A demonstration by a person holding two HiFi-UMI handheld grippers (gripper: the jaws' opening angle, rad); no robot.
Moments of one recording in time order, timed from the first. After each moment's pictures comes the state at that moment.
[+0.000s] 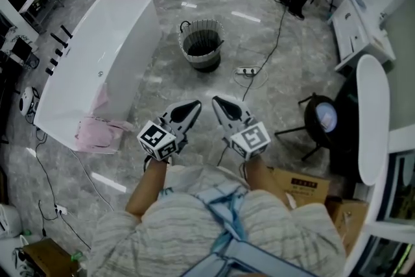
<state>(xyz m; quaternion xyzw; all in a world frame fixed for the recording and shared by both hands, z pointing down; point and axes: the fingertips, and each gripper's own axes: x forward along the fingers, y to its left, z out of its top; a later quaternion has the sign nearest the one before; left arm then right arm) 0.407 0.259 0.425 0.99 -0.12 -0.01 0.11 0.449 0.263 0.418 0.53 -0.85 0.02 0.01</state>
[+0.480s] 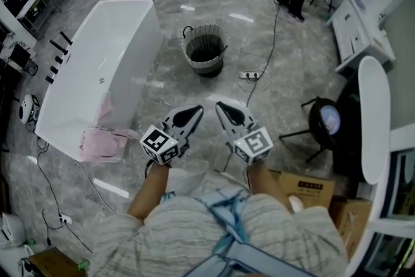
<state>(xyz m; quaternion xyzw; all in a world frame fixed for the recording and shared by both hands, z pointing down) 0.374 0.217 0.431 0.99 -0.11 -0.01 0.11 0.420 0.224 0.426 0.54 -0.84 0.03 0.02</state>
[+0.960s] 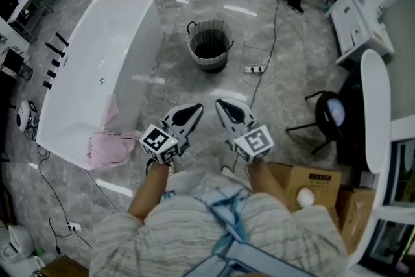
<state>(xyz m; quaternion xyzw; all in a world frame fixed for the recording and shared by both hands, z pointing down) 0.300 0.153 0.443 0.99 -0.09 0.00 0.12 0.345 0.161 0.430 0.56 -0.83 0.03 0.02</state>
